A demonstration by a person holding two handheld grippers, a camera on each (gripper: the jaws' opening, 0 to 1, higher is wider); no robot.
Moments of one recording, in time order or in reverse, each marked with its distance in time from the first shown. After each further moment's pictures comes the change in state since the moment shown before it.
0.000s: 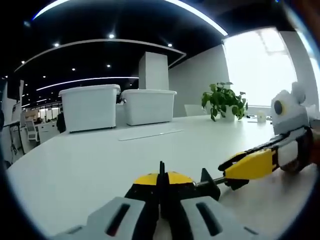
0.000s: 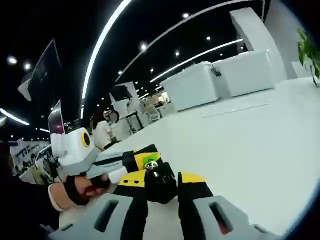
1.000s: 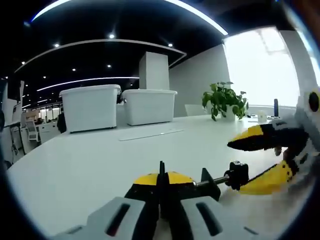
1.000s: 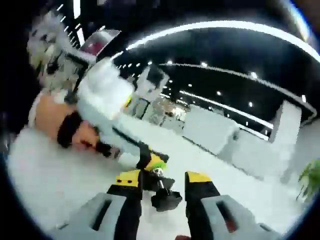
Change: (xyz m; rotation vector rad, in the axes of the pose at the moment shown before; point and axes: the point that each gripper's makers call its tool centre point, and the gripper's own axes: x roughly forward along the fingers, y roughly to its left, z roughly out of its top) left arm 0.001 0.001 -0.001 0.002 0.000 0.008; right arm -0.015 0.030 0.022 -0.353 -0.139 0.057
